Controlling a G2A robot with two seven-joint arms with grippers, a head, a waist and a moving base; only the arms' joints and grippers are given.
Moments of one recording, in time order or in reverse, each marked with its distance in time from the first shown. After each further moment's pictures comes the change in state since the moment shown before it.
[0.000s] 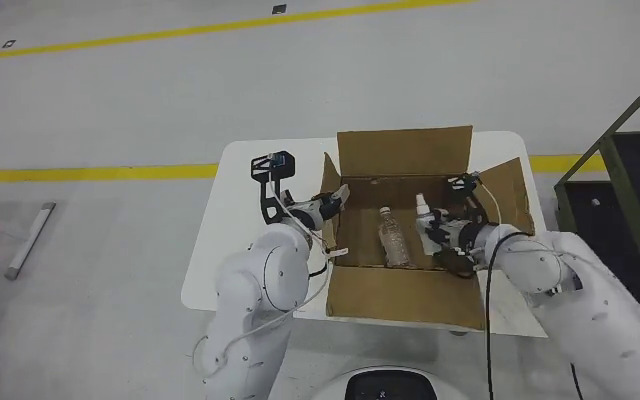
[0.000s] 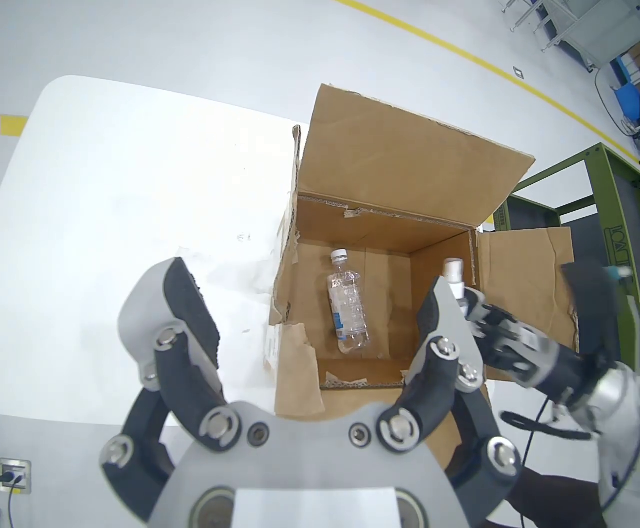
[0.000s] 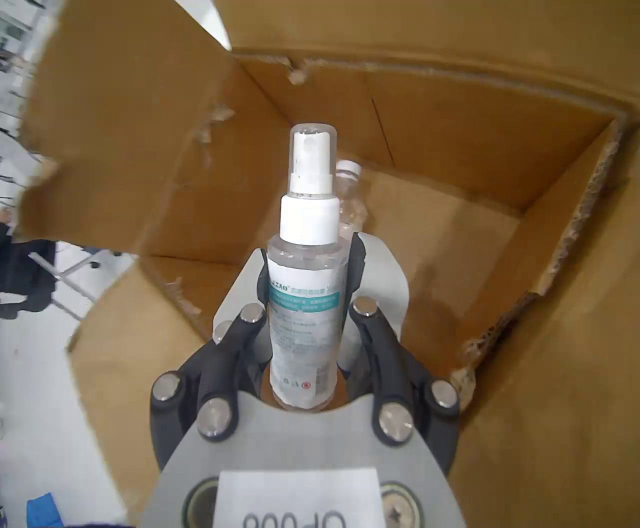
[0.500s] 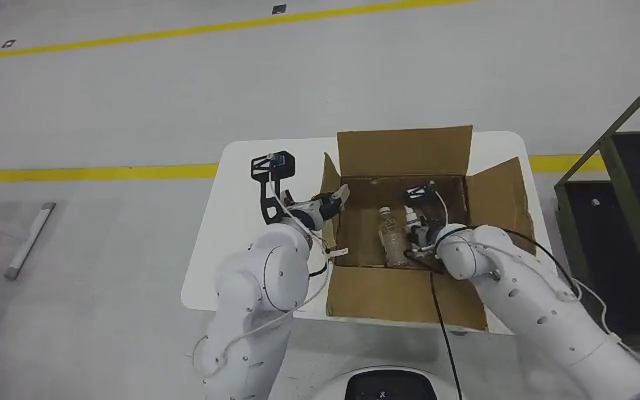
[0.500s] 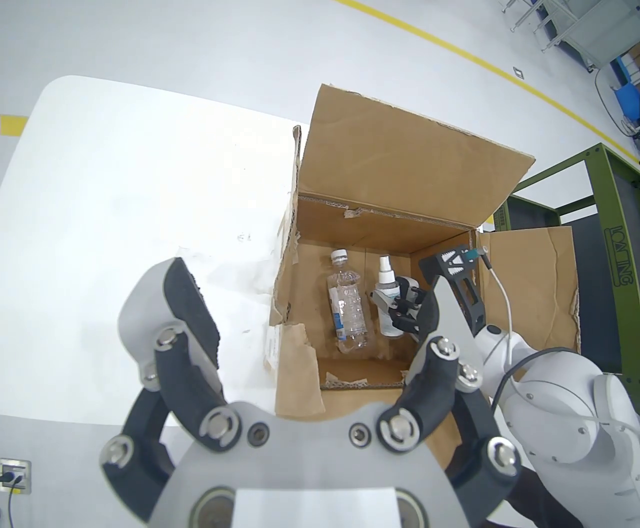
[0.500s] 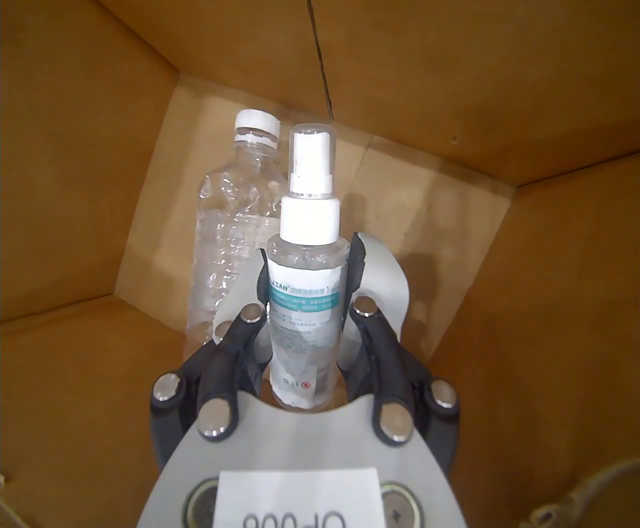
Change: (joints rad) left arm 0.000 0.000 0.000 0.000 0.000 0.000 0.000; right arm 0.217 -0.082 -0.286 0.293 -0.172 0.196 -0.014
